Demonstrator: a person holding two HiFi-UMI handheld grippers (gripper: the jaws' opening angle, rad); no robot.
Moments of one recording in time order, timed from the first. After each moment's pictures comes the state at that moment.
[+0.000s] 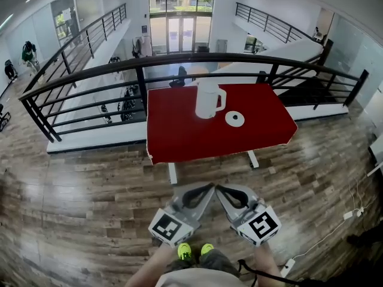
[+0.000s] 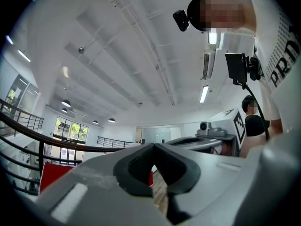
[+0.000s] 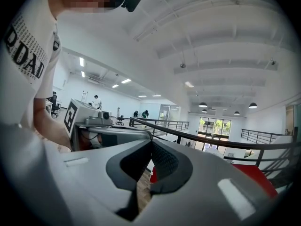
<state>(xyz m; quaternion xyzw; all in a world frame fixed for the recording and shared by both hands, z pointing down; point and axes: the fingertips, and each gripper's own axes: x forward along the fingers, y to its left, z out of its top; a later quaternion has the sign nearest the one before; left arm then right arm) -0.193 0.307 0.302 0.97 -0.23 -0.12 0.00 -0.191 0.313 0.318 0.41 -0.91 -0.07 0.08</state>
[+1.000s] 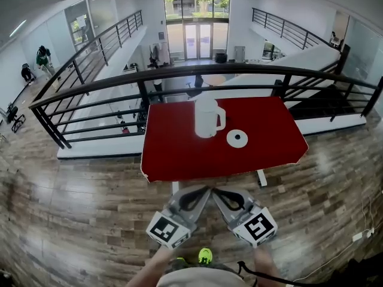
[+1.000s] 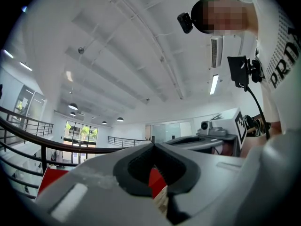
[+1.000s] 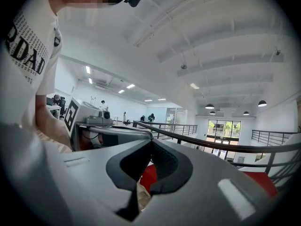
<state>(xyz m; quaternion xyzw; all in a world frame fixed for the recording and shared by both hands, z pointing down) -0.080 0.187 0.308 0.96 -0.28 -0.06 -0.02 -0.079 0.195 0.312 0.35 -0.93 -0.08 0.08</state>
